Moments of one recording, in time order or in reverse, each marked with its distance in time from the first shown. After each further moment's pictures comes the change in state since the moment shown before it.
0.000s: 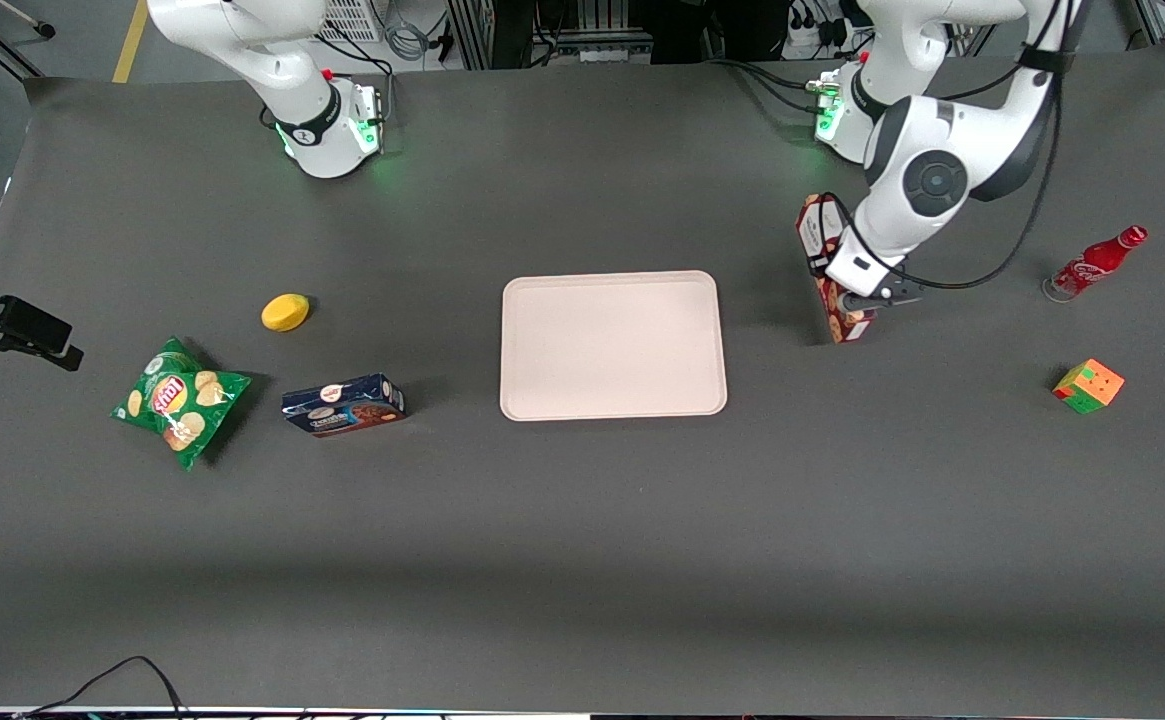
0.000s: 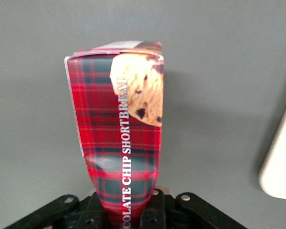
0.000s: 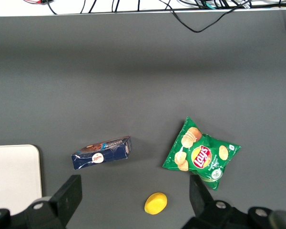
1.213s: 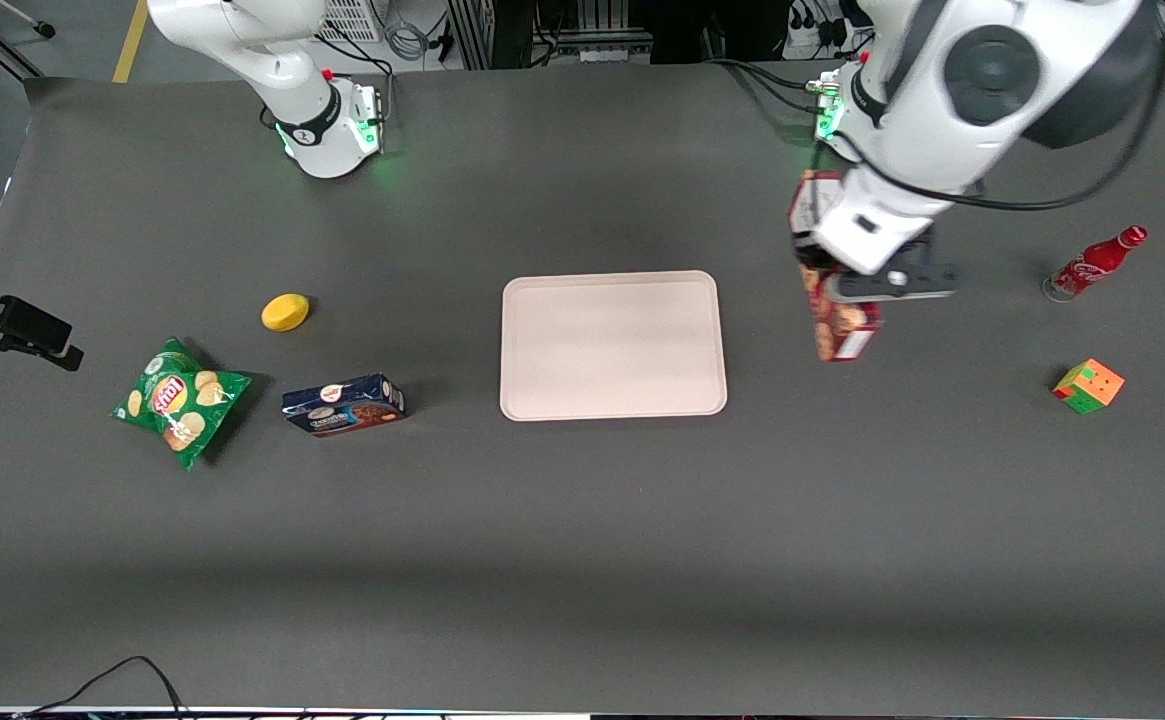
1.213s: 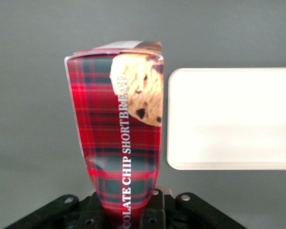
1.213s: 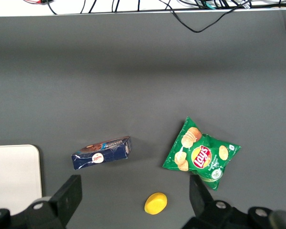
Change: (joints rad) arm -0.005 0.047 -0.128 0.643 0.035 -0.488 -0.025
